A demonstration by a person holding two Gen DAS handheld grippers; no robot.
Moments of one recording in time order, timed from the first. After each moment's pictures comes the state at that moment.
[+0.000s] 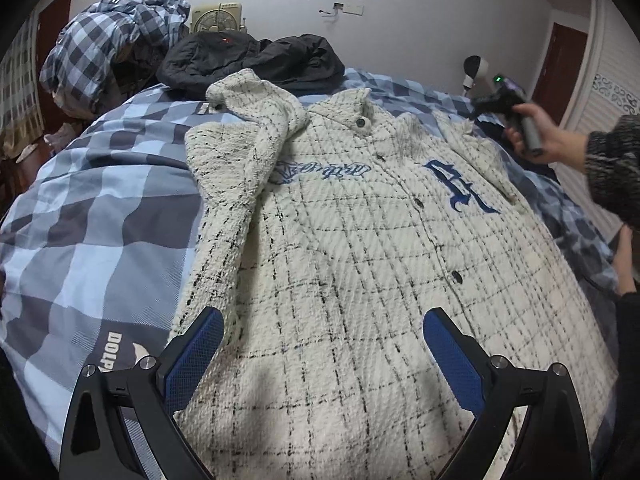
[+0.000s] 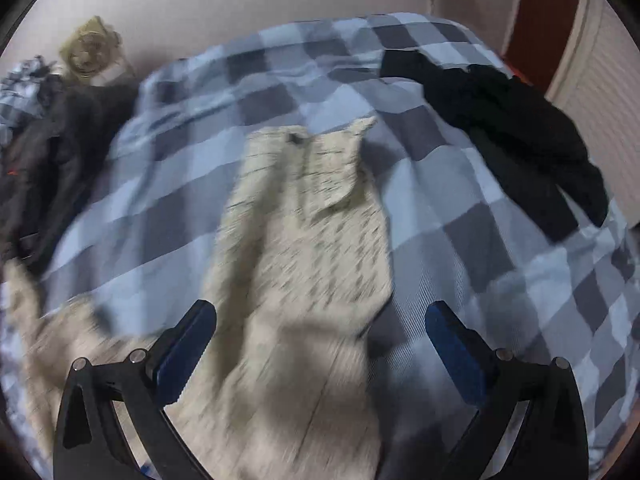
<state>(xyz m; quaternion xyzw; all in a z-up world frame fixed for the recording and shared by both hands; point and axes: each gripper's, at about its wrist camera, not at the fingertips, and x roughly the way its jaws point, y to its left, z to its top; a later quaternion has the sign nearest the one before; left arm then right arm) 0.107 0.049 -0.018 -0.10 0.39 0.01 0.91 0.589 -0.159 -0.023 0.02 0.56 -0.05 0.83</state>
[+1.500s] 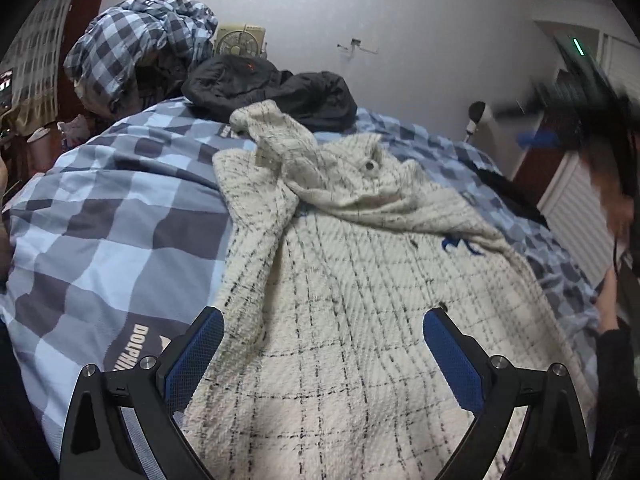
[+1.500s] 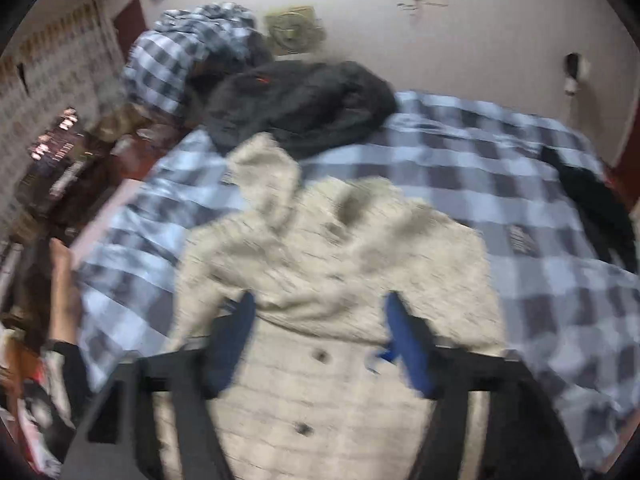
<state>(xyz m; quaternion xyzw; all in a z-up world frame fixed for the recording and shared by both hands) 0.075 0.075 0.005 -0.15 0.33 0.02 0.93 0.293 0.020 0.111 -0.06 0.44 0.23 0.86</state>
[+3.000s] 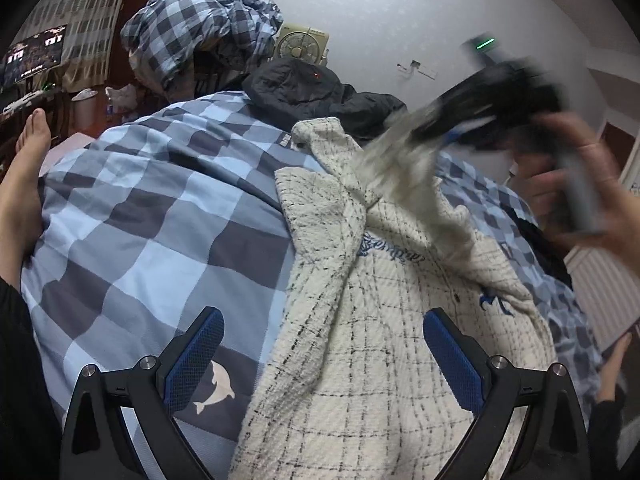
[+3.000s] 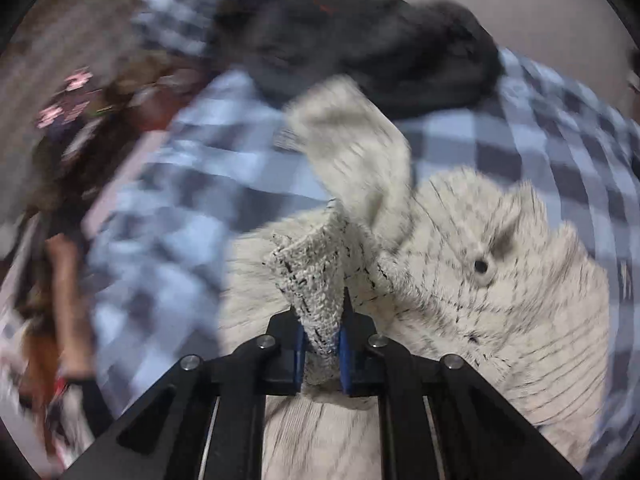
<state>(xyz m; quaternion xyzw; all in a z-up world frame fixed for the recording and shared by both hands) 0.082 0.126 0.016 -0.22 0.32 0.10 0.92 0.364 0.208 0.093 -0.08 0.53 0.34 0.77</state>
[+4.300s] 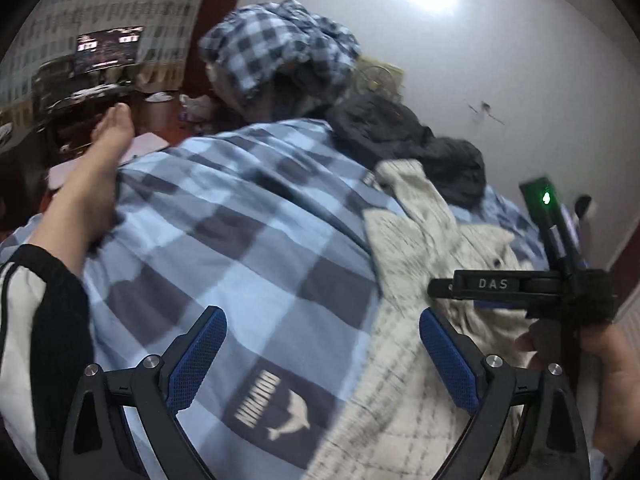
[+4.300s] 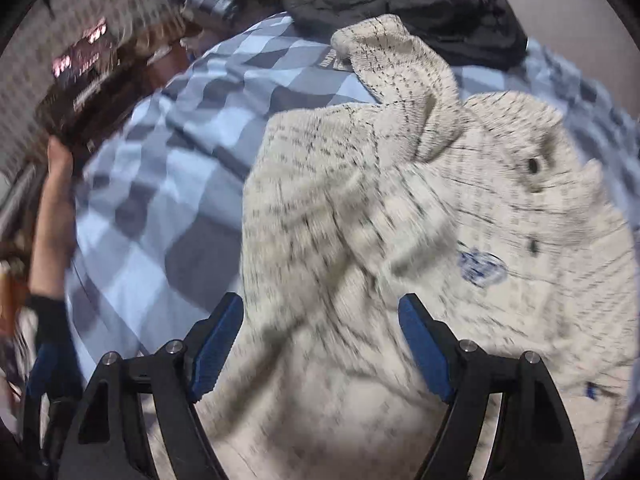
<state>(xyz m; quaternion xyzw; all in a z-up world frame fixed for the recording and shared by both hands) 0.059 0.166 0.018 -0.24 0.27 0.25 0.90 0.288 0.234 -0.010 -0.12 0.54 0.33 0.77</state>
